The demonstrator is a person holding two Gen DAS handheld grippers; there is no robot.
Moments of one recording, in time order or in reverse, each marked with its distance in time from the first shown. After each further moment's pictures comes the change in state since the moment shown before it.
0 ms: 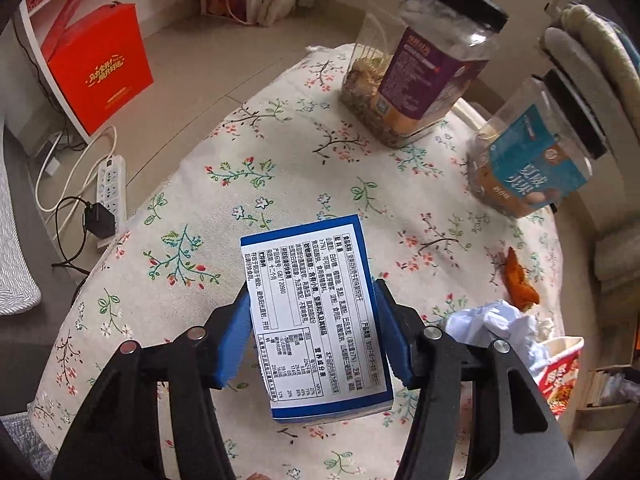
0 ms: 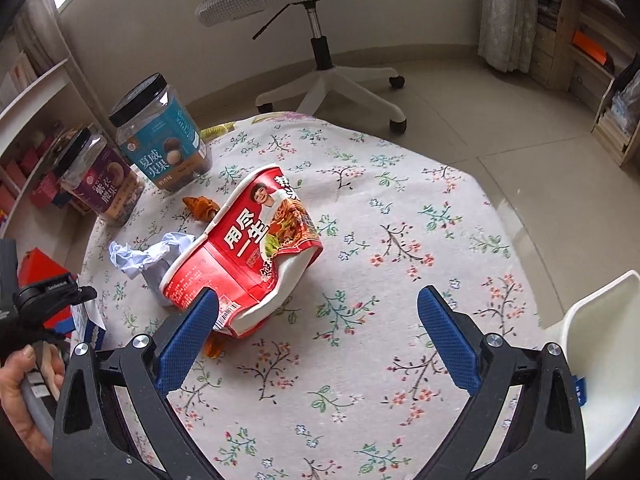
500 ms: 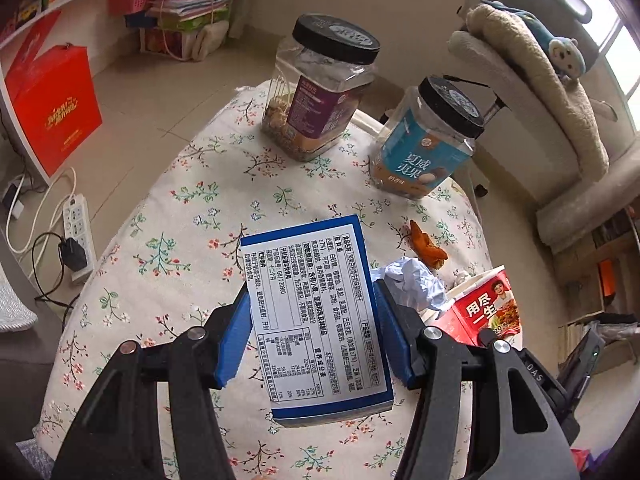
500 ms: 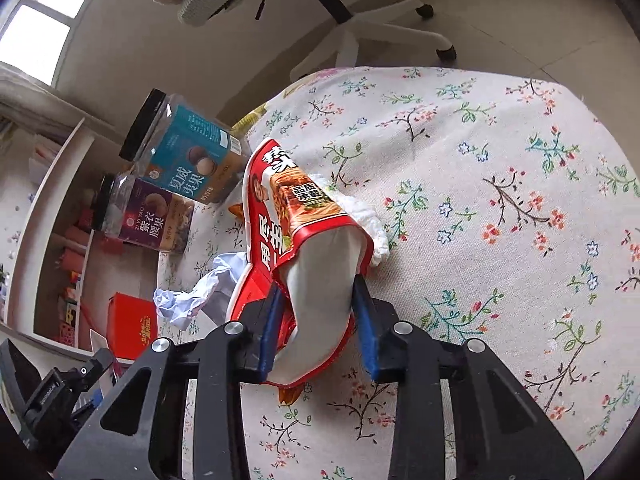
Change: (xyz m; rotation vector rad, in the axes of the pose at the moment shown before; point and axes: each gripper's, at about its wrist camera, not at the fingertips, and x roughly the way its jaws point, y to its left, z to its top) left arm -0.070 -0.016 -0.029 0.168 -0.102 -0.183; right arm 0.039 0.008 0.006 0.160 0.091 0.268
